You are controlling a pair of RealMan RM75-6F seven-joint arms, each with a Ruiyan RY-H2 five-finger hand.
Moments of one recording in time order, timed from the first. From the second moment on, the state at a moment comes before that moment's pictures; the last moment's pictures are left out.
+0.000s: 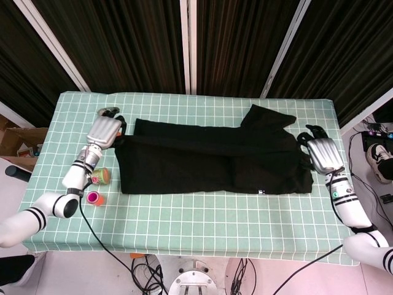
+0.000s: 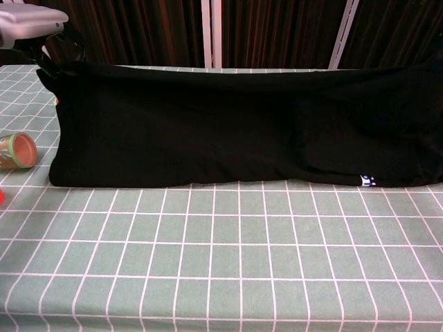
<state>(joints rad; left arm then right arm) -0.80 -1.45 -0.26 -1.12 1.16 0.74 0.20 0.53 -1.29 0.19 -1.26 -1.38 1.05 0.08</state>
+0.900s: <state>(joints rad) -0.93 -1.74 -0.22 -0.67 1.13 0.67 0.21 0.61 -1.49 0.21 -1.00 -1.25 0.94 -0.02</state>
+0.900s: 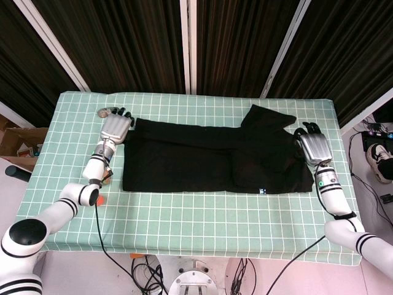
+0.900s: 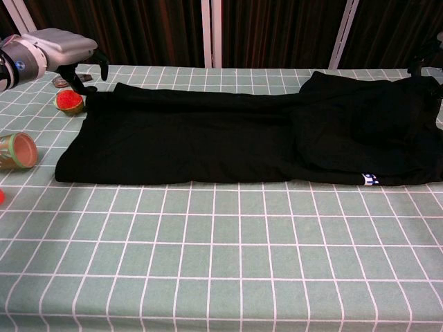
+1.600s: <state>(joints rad) -0.68 -1.45 -0.12 -1.34 1.30 1.11 0.23 0.70 -1.43 0.29 -1.09 -1.02 0.84 -0.36</state>
